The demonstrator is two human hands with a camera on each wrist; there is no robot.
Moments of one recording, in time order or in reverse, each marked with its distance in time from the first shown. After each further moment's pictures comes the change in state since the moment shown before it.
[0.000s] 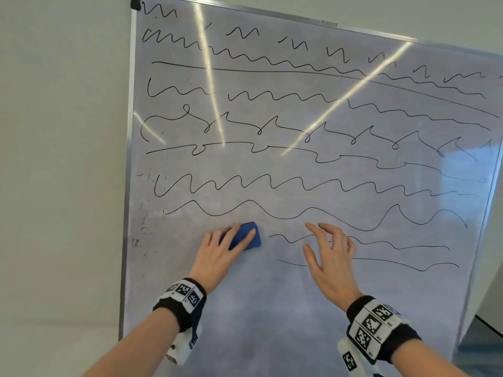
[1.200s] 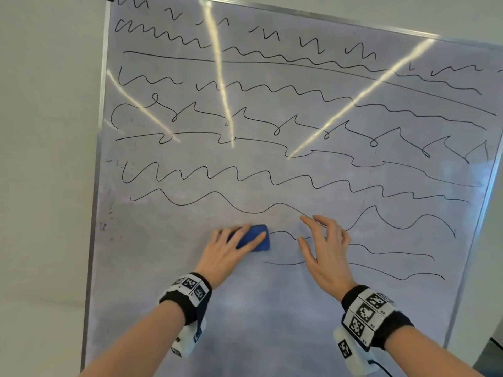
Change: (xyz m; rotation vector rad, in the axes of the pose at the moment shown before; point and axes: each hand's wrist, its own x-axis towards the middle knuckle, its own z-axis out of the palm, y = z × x) left_hand 0.047 0.095 0.012 0.065 -0.068 0.025; right_hand 0.013 0.093 -0.019 0.065 -0.025 -0.115
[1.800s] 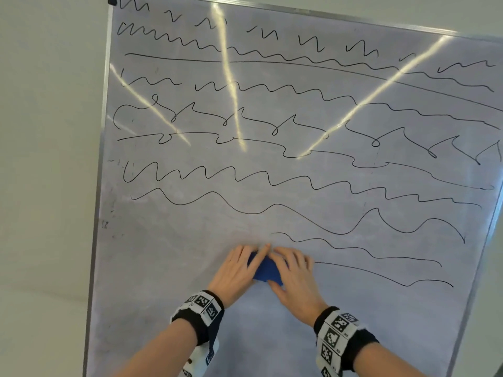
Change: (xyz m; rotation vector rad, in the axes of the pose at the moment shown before) left_hand -0.005 0.046 0.020 -0.176 0.012 -0.046; right_hand -0.038 -0.015 0.048 -0.066 -0.289 -0.210
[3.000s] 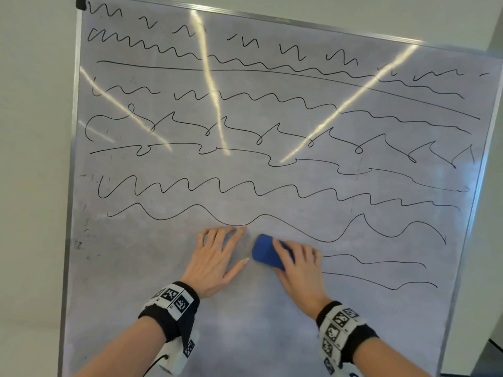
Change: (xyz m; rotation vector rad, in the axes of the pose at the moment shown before) left_hand 0.027 -0.039 -0.042 -0.063 0.123 -0.059; right_hand 0.020 0.040 -0.001 -0.230 0.278 0.051
